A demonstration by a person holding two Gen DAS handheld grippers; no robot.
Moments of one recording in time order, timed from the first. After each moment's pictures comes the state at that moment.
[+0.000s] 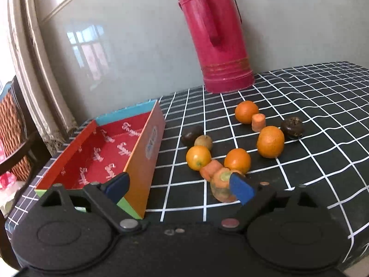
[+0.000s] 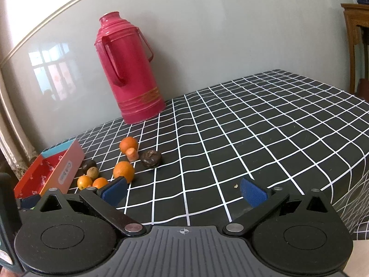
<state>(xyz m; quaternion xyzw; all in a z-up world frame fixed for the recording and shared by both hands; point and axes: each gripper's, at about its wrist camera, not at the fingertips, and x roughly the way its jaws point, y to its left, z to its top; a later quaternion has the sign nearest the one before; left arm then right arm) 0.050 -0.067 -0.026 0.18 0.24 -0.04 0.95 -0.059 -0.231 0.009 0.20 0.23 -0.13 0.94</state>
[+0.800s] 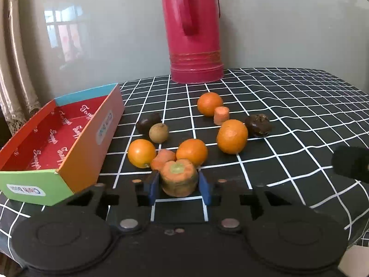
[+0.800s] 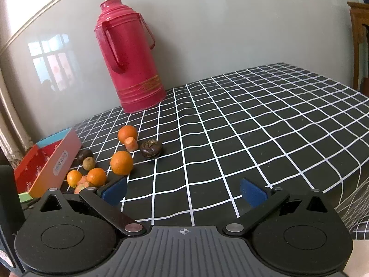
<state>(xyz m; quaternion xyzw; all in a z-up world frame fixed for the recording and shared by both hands) 0.059 -0.076 -0.039 0.12 0.28 -0.13 0.94 -0.040 -0.226 -0.001 0.19 0.26 -0.13 0.94</state>
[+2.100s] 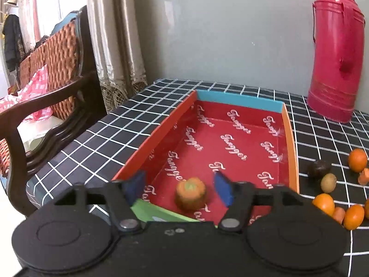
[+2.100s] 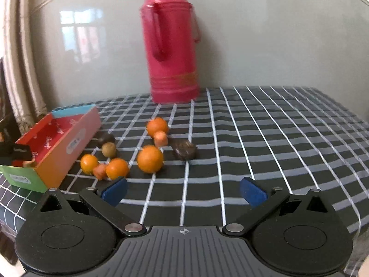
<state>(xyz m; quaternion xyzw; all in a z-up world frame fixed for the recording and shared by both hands) 0.125 0.062 0.009 0.03 0.30 0.11 0.95 -0.001 -0.189 0.007 0.08 0.27 -0.06 0.96</state>
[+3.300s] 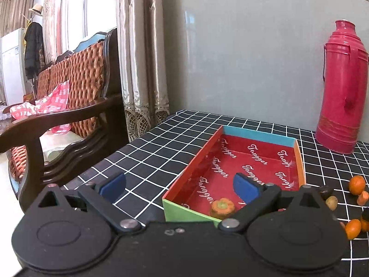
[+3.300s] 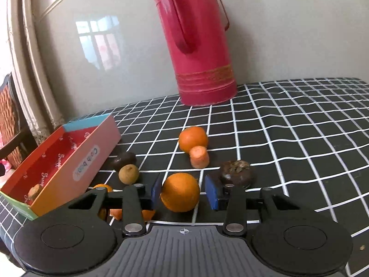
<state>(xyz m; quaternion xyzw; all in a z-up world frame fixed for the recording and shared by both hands) 0.091 0.093 0.032 0.01 0.23 0.14 0.96 0.086 -0.185 -0.026 0.14 0.27 0.01 0.95</state>
